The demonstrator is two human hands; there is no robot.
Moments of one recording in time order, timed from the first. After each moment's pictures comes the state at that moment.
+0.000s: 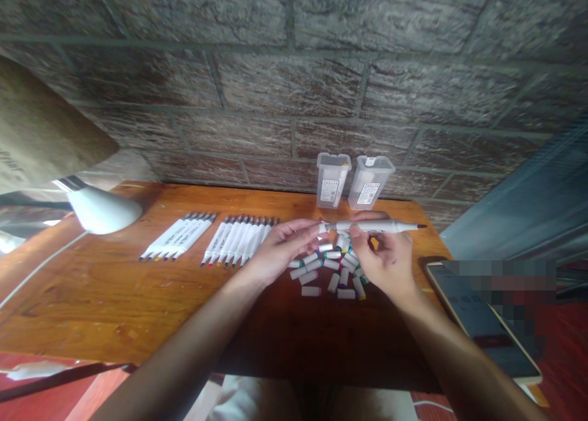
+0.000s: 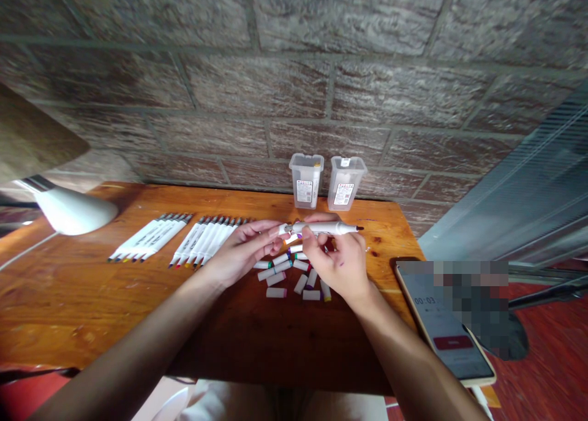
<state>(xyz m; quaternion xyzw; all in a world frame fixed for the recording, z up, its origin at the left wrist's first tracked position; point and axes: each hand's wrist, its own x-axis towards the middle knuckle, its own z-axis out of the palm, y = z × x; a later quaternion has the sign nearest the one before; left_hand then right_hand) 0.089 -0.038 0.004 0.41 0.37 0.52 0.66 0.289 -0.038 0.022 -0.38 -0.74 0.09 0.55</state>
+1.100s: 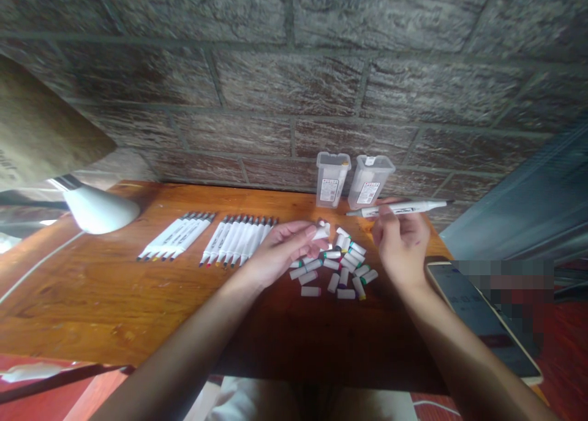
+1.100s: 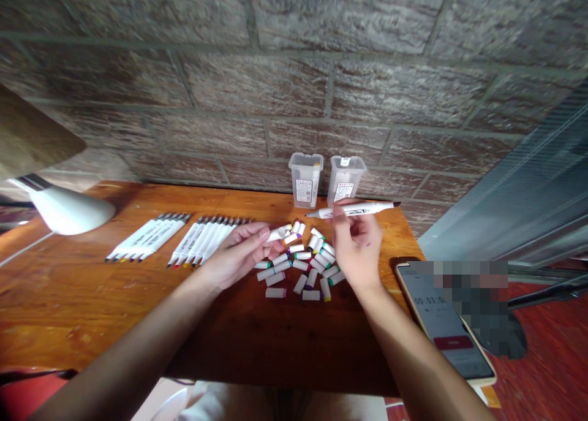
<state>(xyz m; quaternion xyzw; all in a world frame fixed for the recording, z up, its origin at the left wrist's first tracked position) 0.089 -0.043 0.011 0.42 0.31 0.52 0.68 0.291 -0.021 0.023 -0.41 -0.56 0.26 0.68</state>
